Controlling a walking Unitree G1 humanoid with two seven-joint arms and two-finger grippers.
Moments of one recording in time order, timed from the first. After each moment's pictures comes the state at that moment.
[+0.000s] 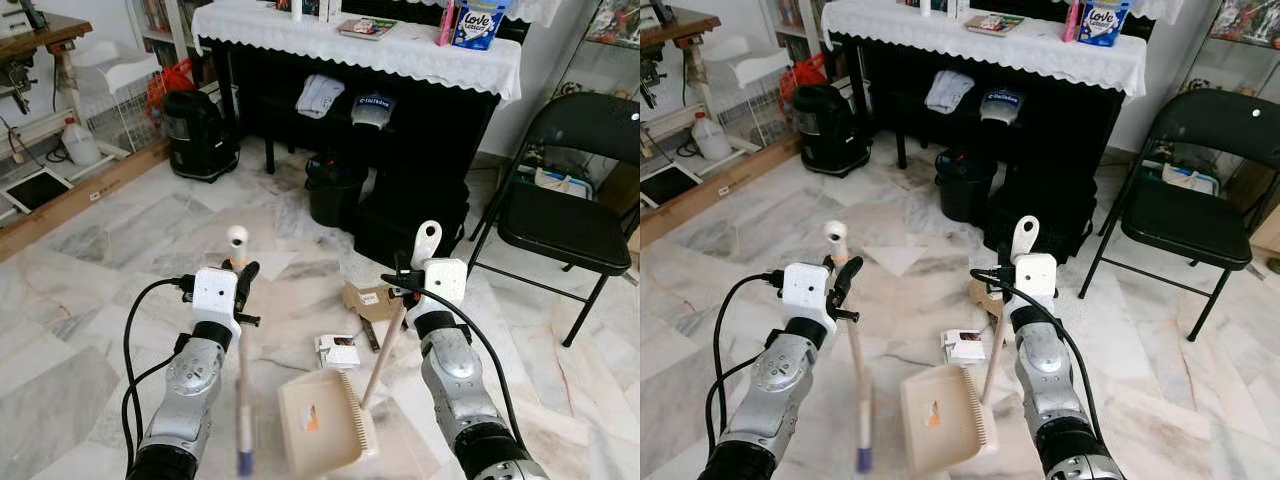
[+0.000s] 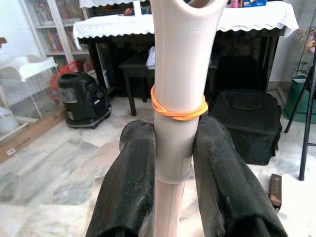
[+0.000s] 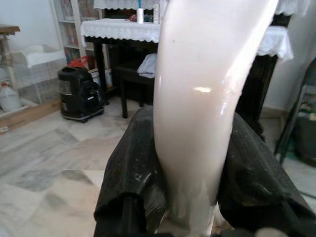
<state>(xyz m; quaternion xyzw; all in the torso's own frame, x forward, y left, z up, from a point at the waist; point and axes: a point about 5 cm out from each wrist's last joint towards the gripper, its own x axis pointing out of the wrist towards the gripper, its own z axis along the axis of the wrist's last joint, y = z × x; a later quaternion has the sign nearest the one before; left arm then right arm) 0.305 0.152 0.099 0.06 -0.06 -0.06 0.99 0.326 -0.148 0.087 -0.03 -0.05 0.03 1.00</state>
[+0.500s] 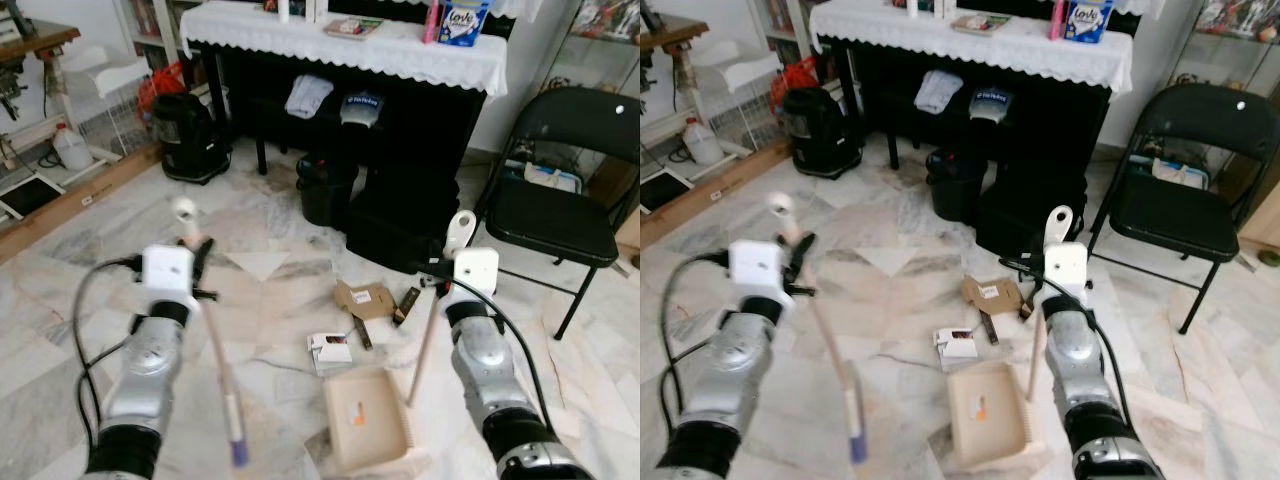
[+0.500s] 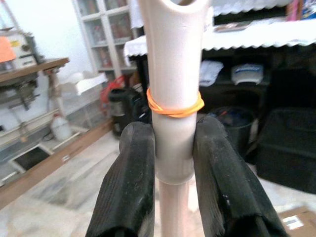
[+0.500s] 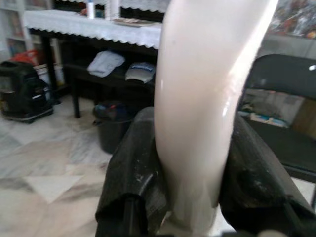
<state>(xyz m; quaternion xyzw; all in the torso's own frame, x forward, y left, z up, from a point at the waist) 0.317 0.224 0.133 0.09 -0.10 0.04 0.99 0.345 -0.192 0.105 -0.07 -0.04 -0.05 1.00</state>
